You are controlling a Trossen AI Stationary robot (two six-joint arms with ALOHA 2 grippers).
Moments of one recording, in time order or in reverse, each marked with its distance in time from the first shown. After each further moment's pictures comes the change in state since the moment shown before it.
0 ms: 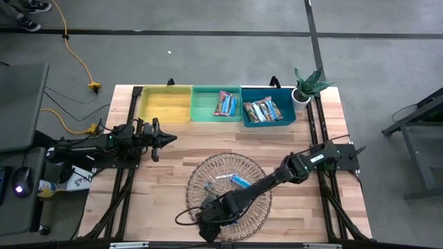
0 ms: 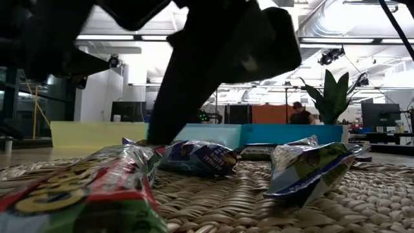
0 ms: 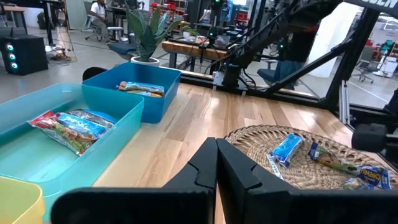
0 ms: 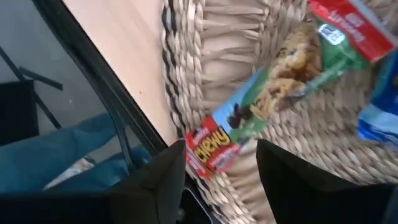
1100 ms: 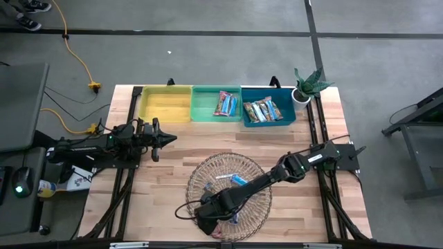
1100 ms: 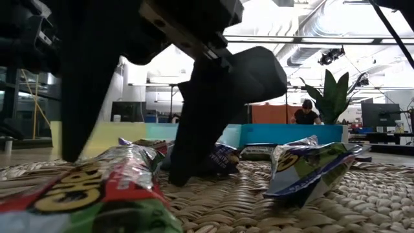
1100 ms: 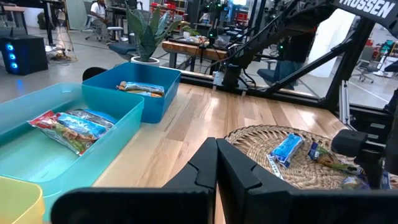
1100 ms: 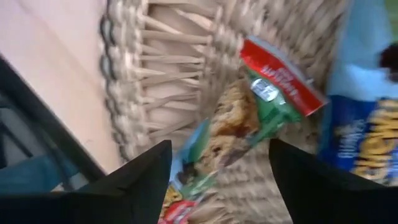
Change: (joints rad) left arm 0.000 0.000 0.000 0.000 0.000 0.000; right arm -0.031 0.042 -0.002 -0.044 0.082 0.010
